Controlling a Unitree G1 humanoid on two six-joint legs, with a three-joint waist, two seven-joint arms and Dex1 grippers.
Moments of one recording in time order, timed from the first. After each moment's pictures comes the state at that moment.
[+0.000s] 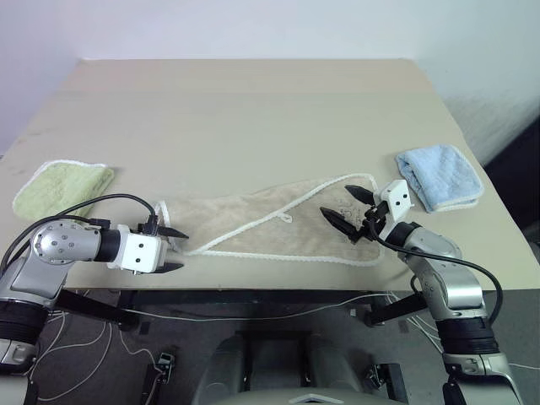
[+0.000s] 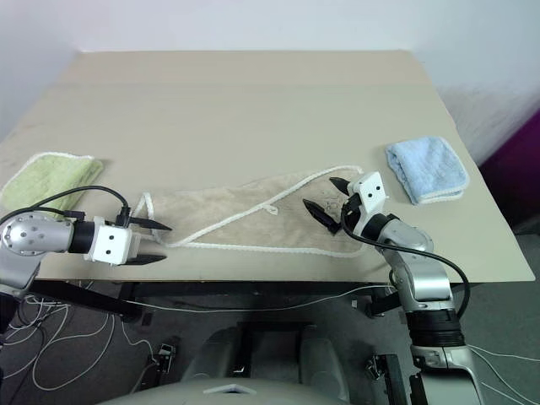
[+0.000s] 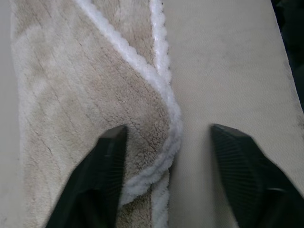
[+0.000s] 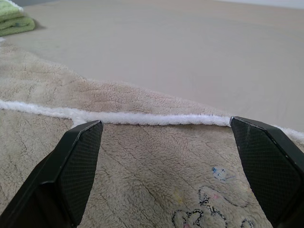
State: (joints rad) left arm -0.26 0.97 -0.07 0.23 -0.01 -0.54 -1.24; right arm -0.24 -0.44 -0.06 -0.04 0.34 0.25 0.71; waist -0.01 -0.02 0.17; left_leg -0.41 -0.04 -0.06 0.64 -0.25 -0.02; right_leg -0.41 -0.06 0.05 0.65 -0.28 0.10
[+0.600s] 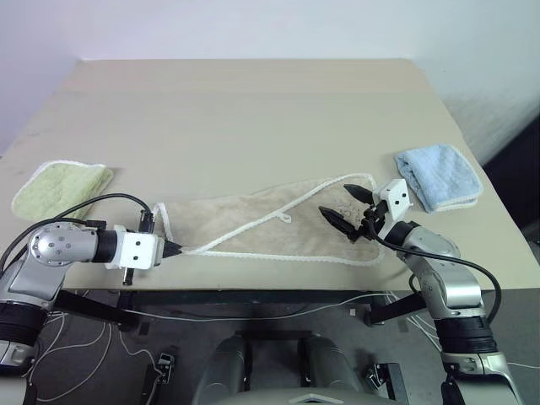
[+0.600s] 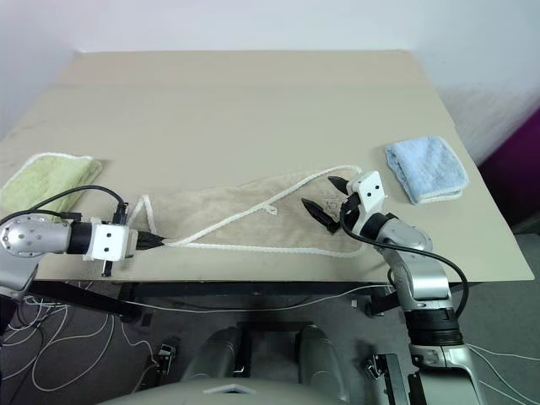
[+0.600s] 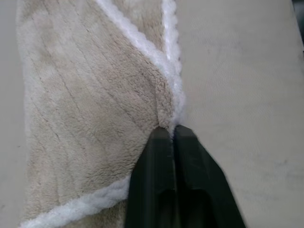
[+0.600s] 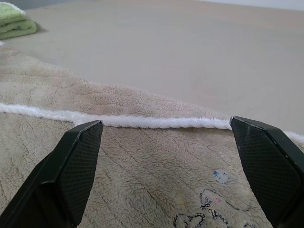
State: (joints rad) left arm -0.25 0.97 -0.07 0.26 -0.07 -0.51 -1.24; right arm -0.24 -0.43 -0.06 -0.04 0.34 0.25 0.71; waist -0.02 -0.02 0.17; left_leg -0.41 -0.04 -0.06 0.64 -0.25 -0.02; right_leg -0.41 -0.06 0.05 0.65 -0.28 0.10
